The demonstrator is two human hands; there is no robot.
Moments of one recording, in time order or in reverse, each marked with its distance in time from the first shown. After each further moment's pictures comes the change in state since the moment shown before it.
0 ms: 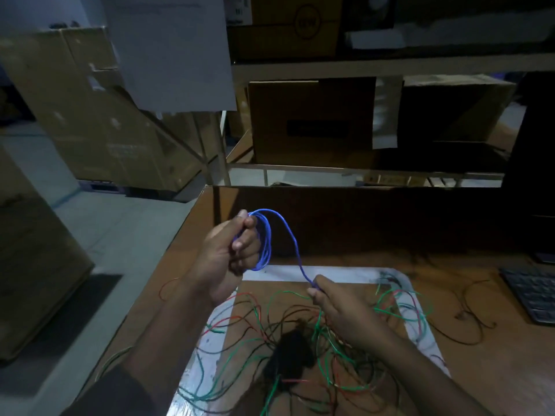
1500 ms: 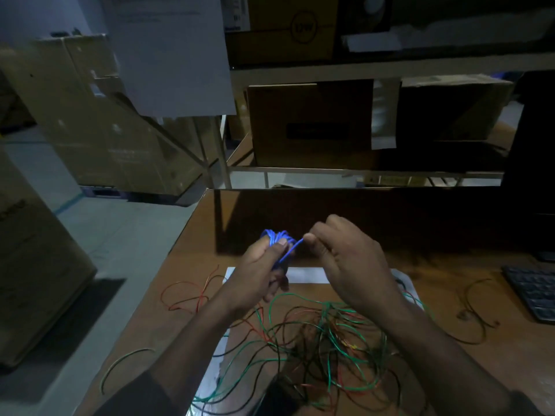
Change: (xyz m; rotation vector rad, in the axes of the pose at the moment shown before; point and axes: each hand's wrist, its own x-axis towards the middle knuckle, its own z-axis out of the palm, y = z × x) left_hand -0.010 -0.035 0.019 0.767 -0.016 0.055; right_hand 0.019 -0.067 -0.059 -0.361 0.467 -0.266
